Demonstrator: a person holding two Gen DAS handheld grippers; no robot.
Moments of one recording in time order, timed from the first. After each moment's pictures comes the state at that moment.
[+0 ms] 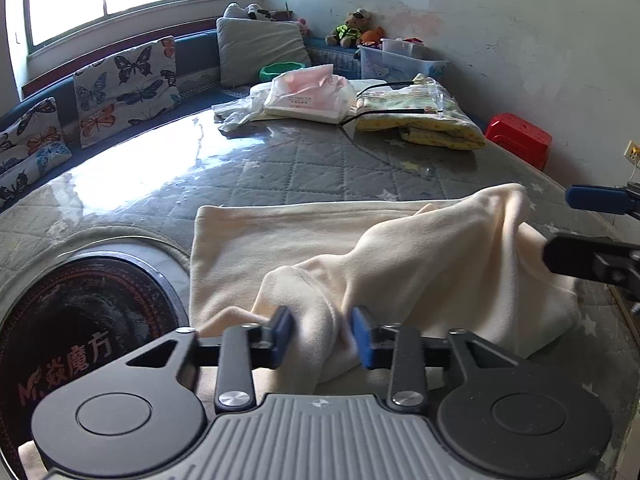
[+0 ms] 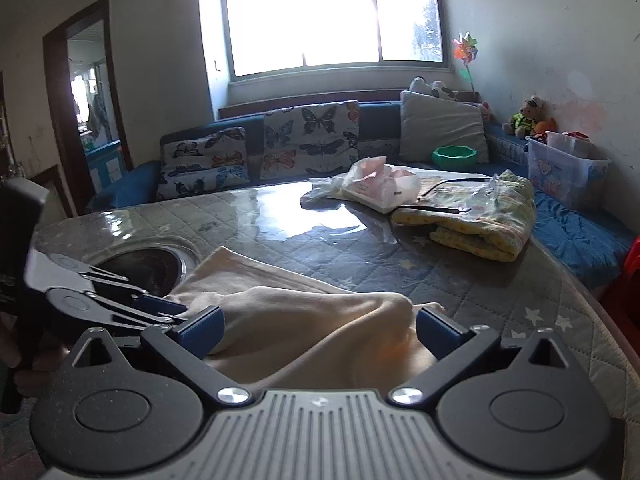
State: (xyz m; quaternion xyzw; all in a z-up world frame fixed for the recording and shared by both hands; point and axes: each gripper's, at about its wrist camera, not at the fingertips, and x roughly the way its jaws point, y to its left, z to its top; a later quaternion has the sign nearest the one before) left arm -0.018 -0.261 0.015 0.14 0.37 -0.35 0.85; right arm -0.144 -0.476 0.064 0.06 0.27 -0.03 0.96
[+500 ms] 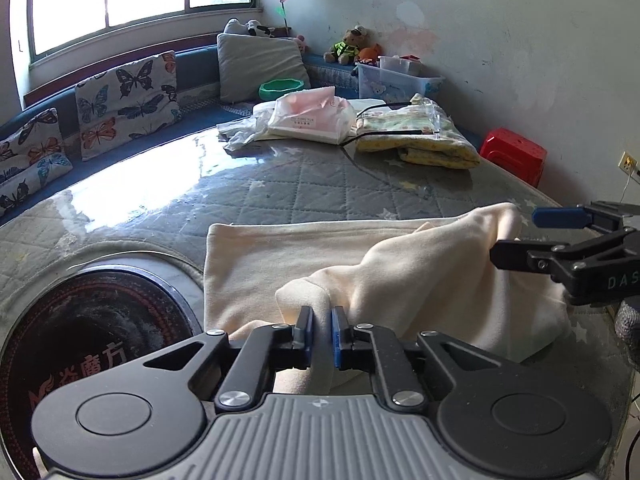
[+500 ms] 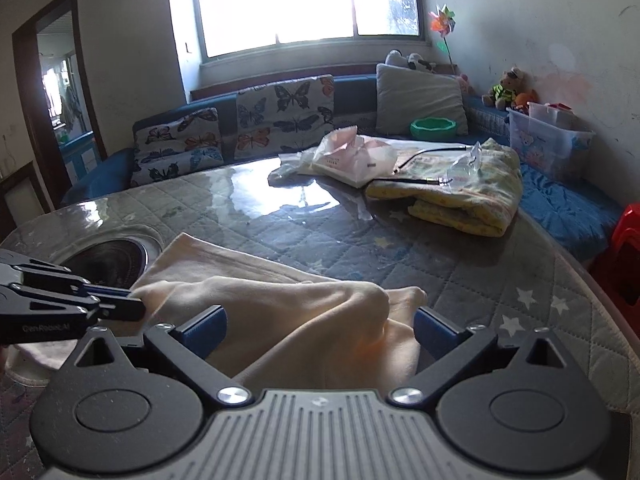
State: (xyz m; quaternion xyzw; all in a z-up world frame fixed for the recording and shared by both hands) left arm -0.016 -0.246 0.028 0.13 0.35 -0.35 0.86; right arm -0.120 -0.492 0.046 0.08 0.31 -0.06 0.95
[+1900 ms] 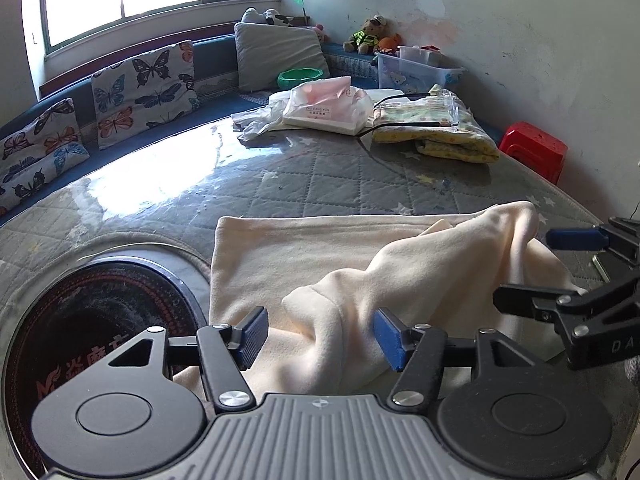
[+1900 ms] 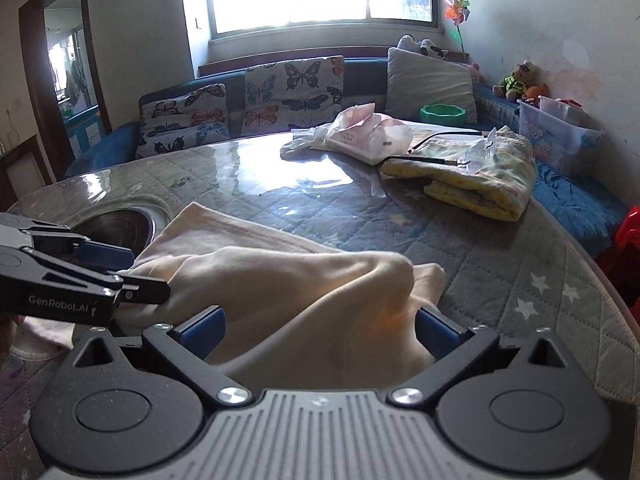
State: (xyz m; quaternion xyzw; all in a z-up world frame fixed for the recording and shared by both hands) left arm -0.015 -0.262 0.024 0.14 0.36 -0.32 0.86; right arm -0.119 -0.479 0.038 0.06 0.34 -0.04 0.94
